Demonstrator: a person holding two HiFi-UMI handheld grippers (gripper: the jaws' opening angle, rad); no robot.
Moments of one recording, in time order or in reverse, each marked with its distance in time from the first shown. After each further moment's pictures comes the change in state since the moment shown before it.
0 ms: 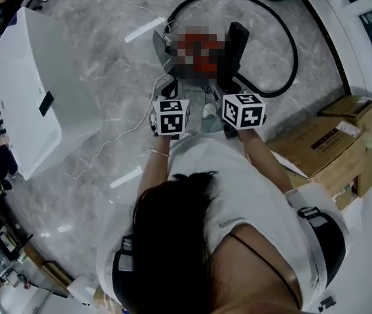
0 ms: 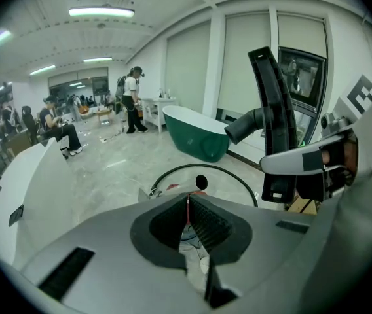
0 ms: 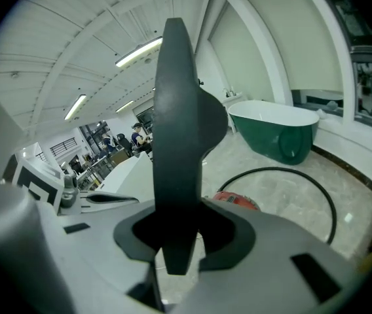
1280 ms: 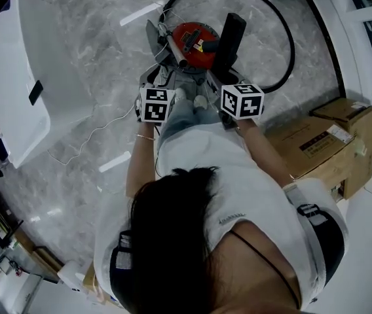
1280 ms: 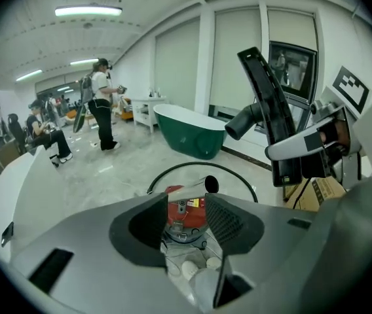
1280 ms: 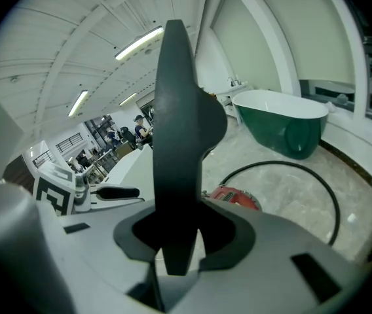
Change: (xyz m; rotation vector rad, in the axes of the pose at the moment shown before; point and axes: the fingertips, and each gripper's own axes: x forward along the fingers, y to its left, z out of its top) left arm 0.044 0.014 0.003 0.079 0.014 -0.052; right arm 0.025 -0.035 0.008 -0.007 0.092 0.052
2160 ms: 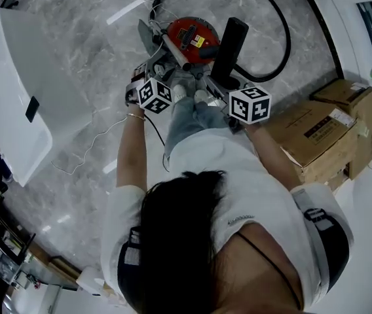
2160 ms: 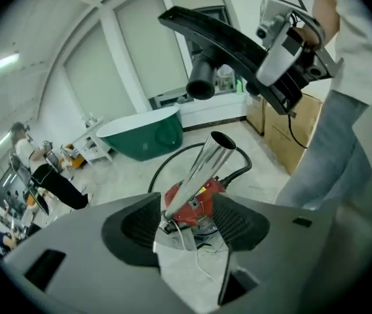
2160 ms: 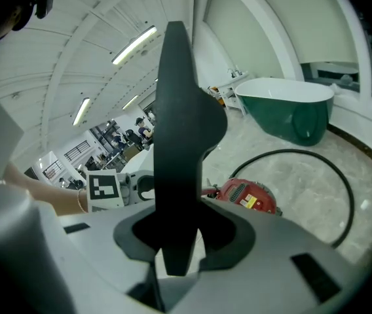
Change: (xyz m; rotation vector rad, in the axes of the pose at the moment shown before) left arm 0.071 0.014 -0.019 0.678 0.041 -0.204; right arm 0.016 0.014 -0.017 0.068 0.028 0.091
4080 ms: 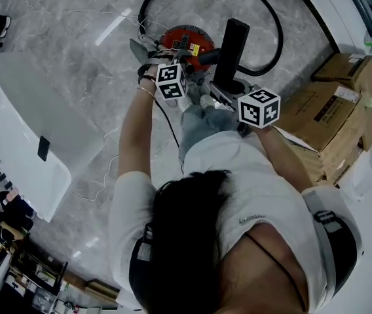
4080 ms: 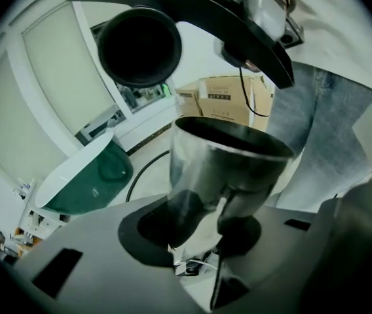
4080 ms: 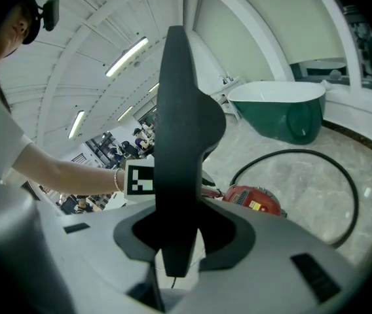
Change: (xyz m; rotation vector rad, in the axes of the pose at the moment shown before) left arm 0.079 -0.013 0.065 0.589 -0.103 -0.408; right arm 0.007 0.002 0.028 0.078 -0.080 -0.012
